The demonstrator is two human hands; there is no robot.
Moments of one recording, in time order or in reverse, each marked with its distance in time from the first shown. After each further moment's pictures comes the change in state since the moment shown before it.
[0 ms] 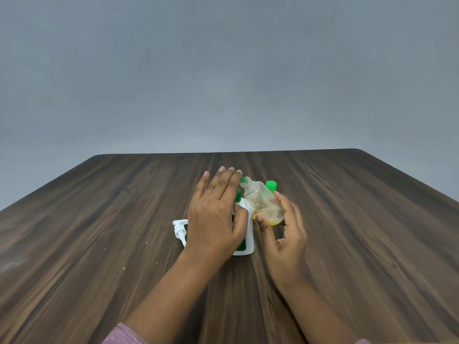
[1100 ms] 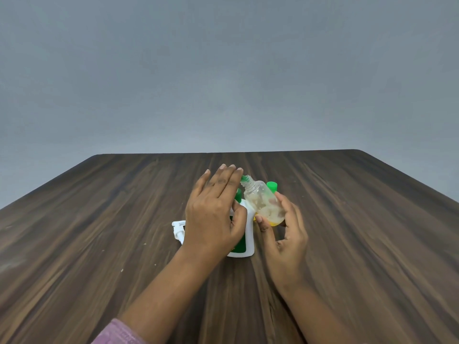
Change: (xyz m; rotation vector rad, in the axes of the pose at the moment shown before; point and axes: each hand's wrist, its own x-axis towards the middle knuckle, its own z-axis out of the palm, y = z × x) left_hand 0.004 -0.005 0.001 -0.003 0.059 0.039; right_hand 0.001 0.000 0.001 0.026 0.004 0.009
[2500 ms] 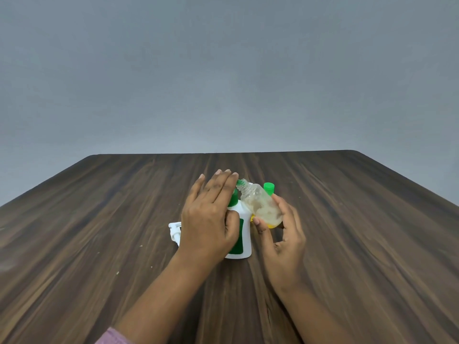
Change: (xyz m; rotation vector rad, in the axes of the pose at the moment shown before) left_hand -0.005 -0.001 -0.001 -0.011 -0.048 -0.027; right_hand -0.002 -0.001 -0.004 -0.007 -0.007 0.011
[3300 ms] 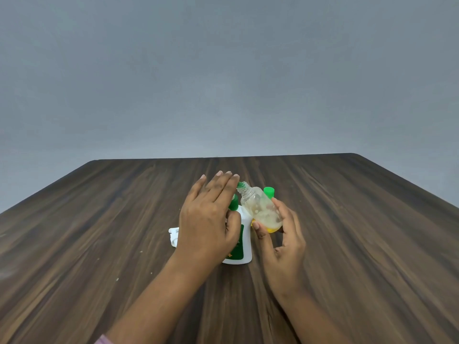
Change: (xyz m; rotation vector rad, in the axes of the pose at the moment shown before) left_hand 0.010 0.000 -0.008 0.006 -0.020 0.014; right_hand 0.003 -0.003 0.005 0.046 -0.015 0.022
